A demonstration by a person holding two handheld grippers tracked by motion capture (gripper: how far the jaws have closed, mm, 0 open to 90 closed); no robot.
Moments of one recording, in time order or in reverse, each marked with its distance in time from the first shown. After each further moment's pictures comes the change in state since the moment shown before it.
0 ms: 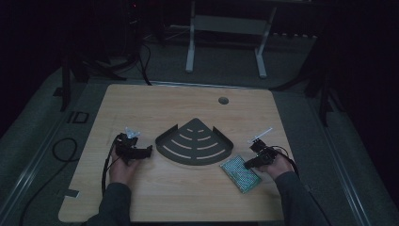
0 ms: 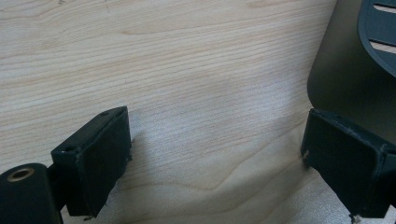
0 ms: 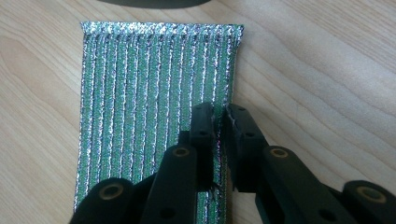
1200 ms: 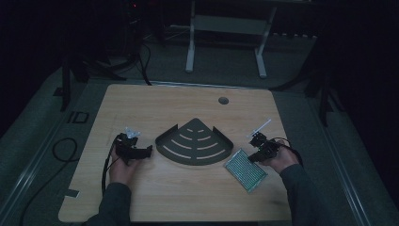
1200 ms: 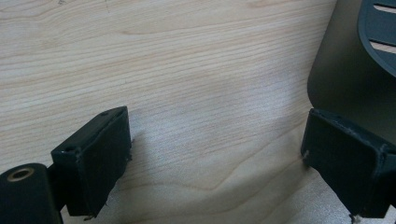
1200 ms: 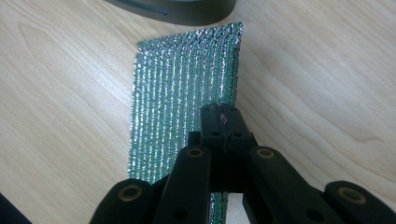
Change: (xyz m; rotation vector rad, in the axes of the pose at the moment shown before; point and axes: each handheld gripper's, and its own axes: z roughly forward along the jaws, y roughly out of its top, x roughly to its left) left arm 0.000 0.000 0.000 0.001 0.000 0.000; right arm 0.021 0.018 -0.042 0.046 -0.099 -0.107
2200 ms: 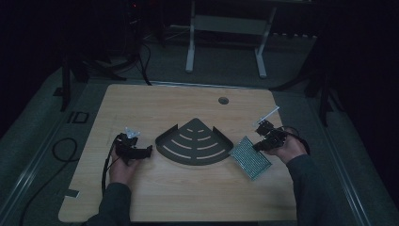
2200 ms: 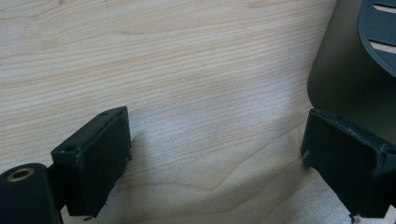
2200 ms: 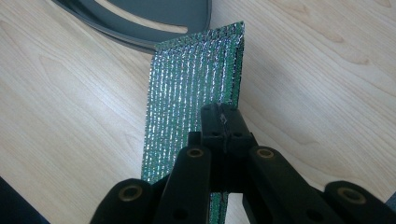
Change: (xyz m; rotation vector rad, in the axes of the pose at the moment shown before) left arm 0.000 0.000 0.000 -0.001 0.000 -0.002; right arm -0.007 0.015 -0.044 -0.052 -0.042 -0.002
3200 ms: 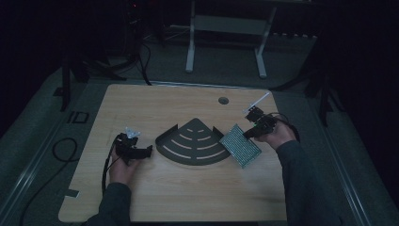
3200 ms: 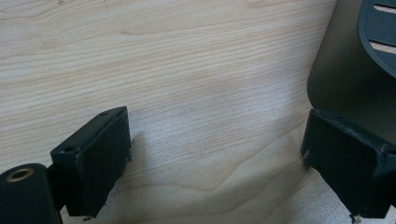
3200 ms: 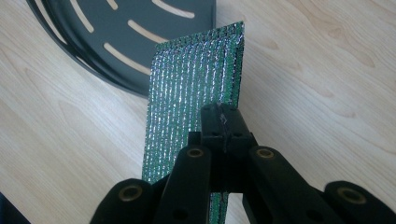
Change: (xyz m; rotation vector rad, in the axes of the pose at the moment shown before) left arm 0.000 0.000 0.000 -0.001 0.001 0.001; right arm 0.004 0.047 -0.007 -0.035 0.008 -0.021
